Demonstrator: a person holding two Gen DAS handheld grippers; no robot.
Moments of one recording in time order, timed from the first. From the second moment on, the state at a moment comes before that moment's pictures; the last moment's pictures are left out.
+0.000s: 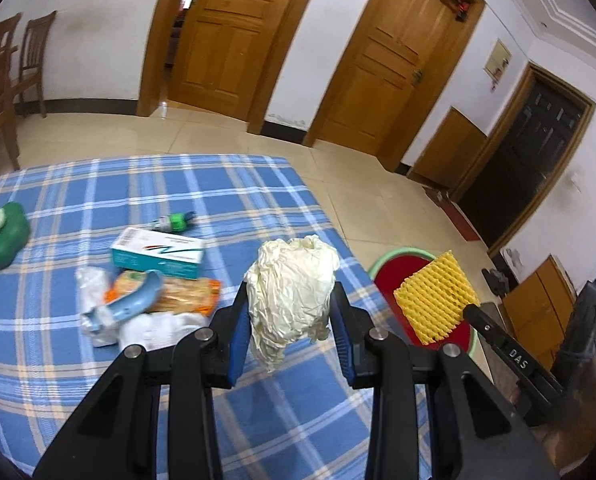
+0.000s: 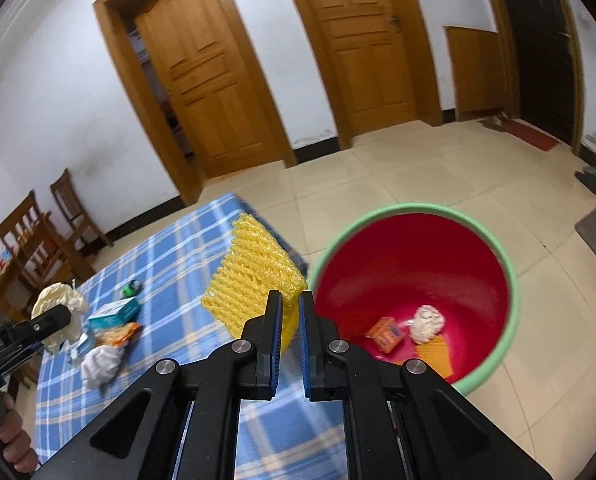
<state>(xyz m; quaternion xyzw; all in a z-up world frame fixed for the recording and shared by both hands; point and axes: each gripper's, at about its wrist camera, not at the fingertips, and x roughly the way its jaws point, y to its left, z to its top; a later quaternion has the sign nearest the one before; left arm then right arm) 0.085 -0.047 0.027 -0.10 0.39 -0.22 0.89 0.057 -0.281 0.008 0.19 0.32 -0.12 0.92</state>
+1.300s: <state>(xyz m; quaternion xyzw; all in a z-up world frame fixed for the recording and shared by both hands) 0.105 -0.248 -0.022 0.09 0.42 -0.33 0.84 0.021 -0.379 -0.030 0.27 0.31 -0.22 0.88</state>
